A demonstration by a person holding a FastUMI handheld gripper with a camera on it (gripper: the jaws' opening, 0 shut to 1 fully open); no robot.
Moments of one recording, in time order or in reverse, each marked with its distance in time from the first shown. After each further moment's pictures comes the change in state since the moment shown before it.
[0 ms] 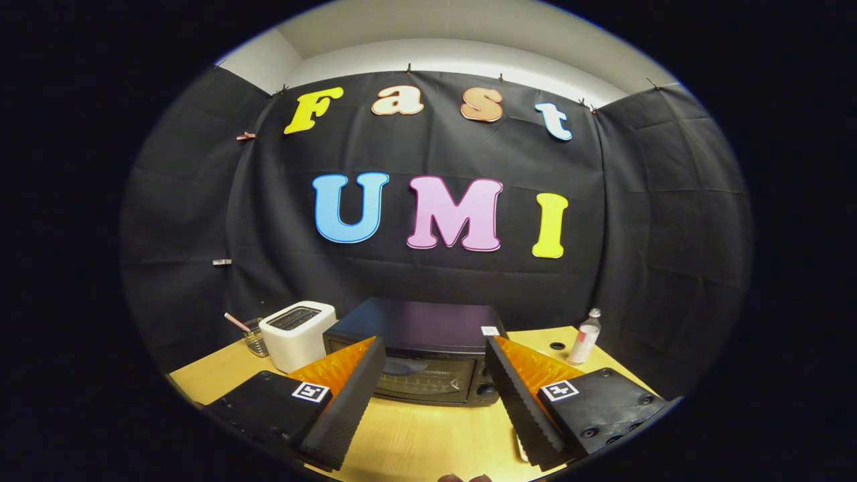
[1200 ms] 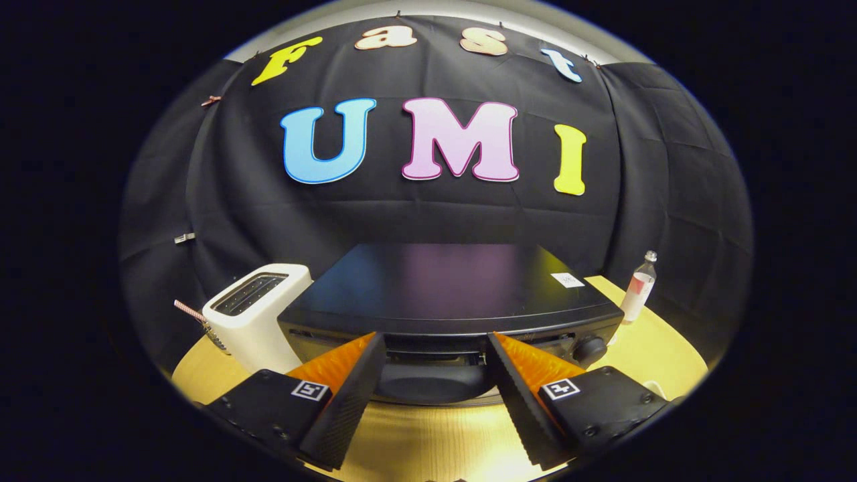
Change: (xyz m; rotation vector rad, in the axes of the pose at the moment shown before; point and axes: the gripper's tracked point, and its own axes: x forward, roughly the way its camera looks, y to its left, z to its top) arm 0.128 0.048 -0.110 0.066 0.241 -0.072
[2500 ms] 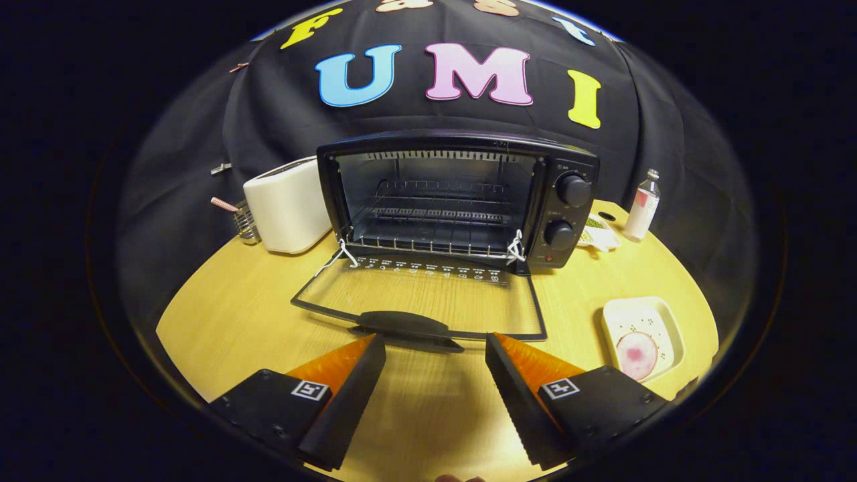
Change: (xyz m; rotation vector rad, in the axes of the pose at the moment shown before) arm -0.107 -0.038 -0.155 -0.059 0.295 0.137
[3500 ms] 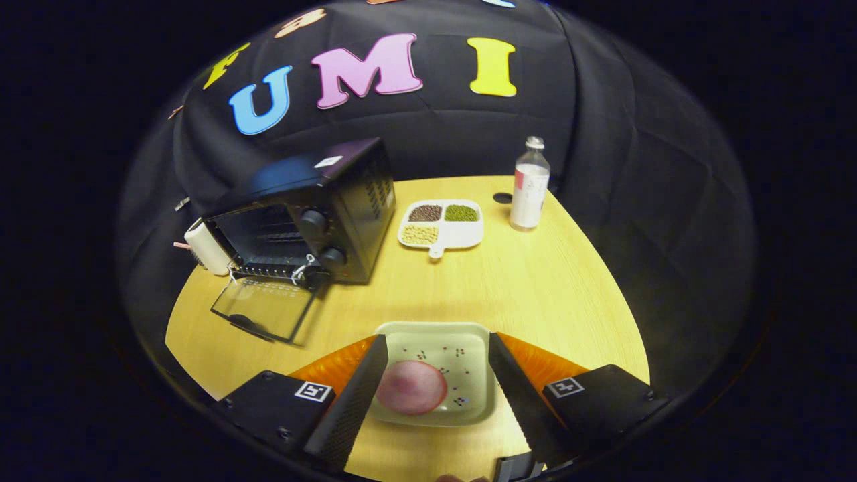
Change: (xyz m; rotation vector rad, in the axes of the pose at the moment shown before) arm -0.028 -0.291 0.021 0.135 0.156 -0.071
